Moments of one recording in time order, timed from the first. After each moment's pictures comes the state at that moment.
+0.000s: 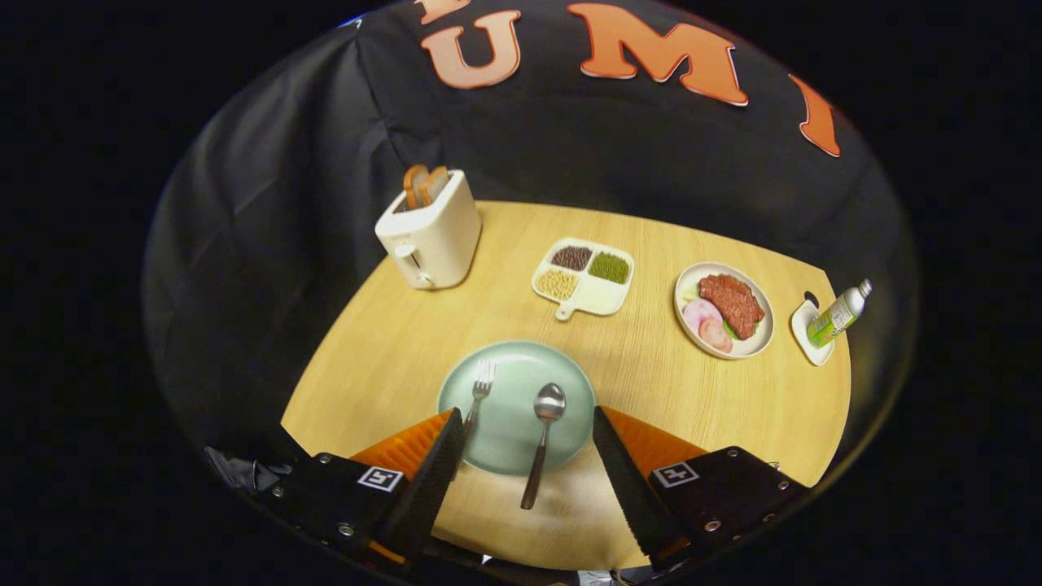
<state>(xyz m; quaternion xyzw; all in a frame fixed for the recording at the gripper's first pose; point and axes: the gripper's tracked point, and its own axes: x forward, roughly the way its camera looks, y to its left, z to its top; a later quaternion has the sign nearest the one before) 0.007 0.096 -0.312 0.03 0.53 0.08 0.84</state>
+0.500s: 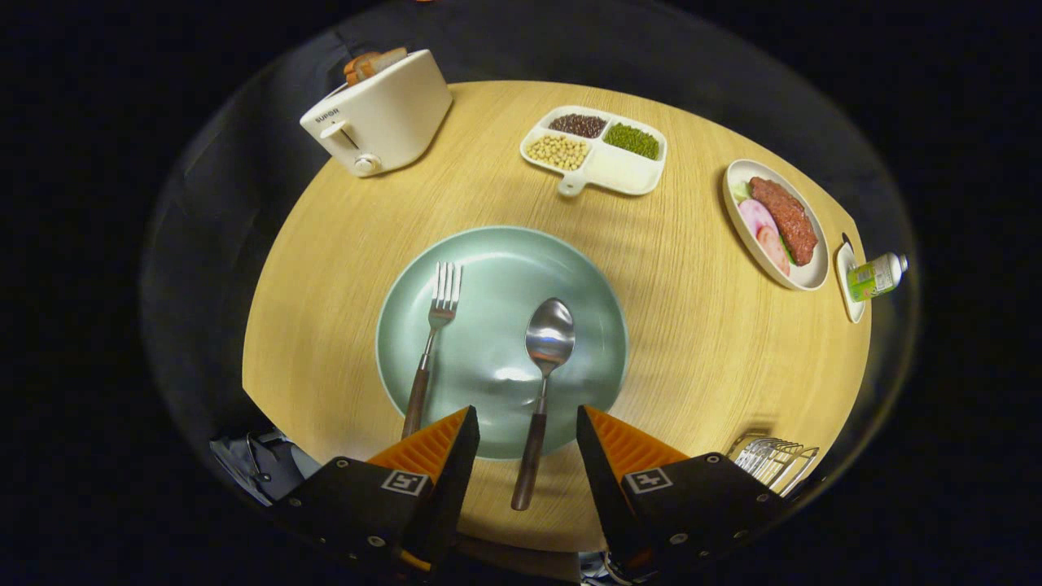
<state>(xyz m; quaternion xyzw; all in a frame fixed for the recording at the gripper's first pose) -0.020 0.113 -0.416 0.02 0.68 0.07 0.73</state>
